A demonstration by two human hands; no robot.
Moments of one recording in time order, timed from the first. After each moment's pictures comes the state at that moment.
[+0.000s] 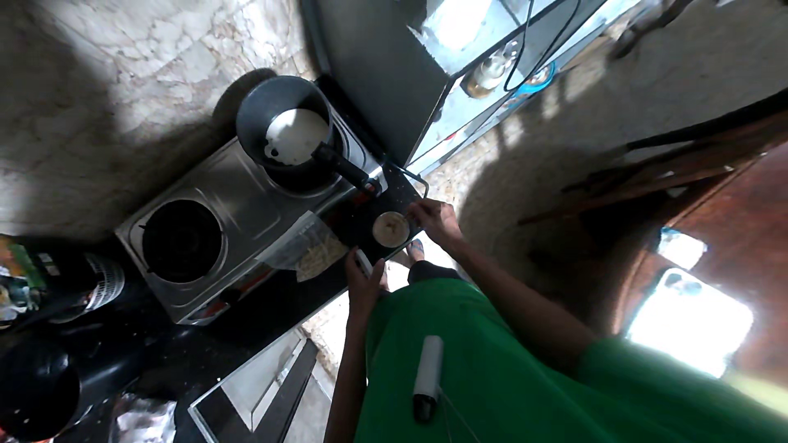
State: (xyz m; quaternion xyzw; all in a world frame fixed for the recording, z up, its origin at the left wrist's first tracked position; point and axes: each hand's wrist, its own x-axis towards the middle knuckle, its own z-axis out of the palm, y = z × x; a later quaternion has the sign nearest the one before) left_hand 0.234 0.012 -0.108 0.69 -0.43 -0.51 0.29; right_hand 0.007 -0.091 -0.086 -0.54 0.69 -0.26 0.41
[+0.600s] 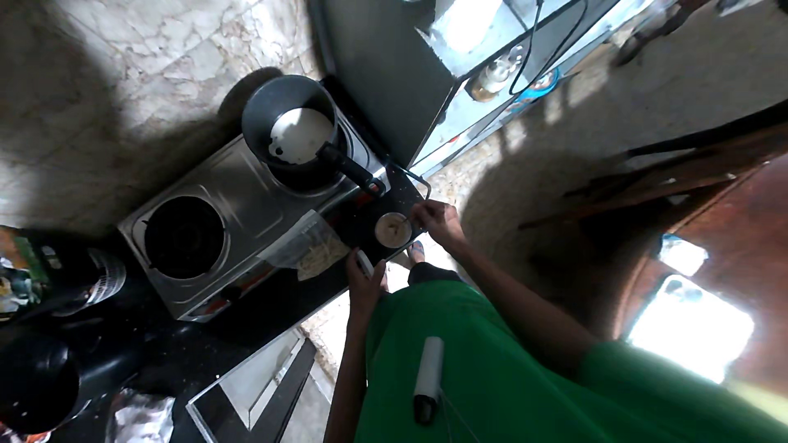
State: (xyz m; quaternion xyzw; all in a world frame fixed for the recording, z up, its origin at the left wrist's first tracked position) left_hand 0.236 0.015 -0.111 0.68 -0.43 -0.51 0.30; right_hand 0.005 -0.092 -0.091 -0.52 0.68 -0.28 0.44
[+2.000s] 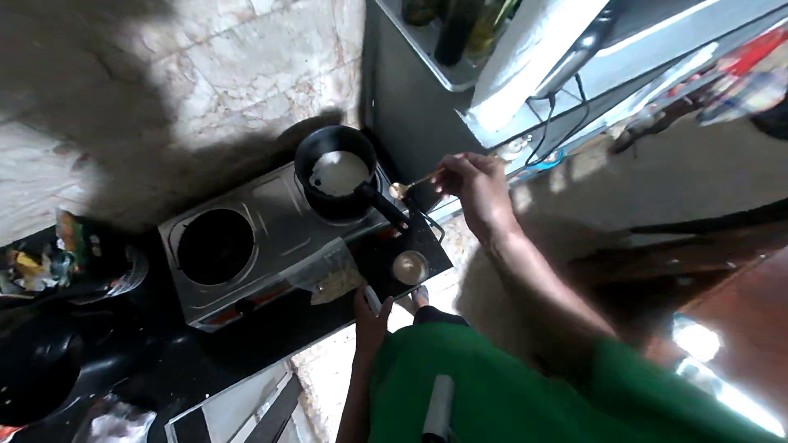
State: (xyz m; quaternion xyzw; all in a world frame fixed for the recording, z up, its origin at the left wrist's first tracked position) left_hand 0.253 0.026 -0.111 0.71 -0.39 -0.50 0.32; right_hand 0.059 -0.199 0.108 -0.44 0.54 -0.51 0.52
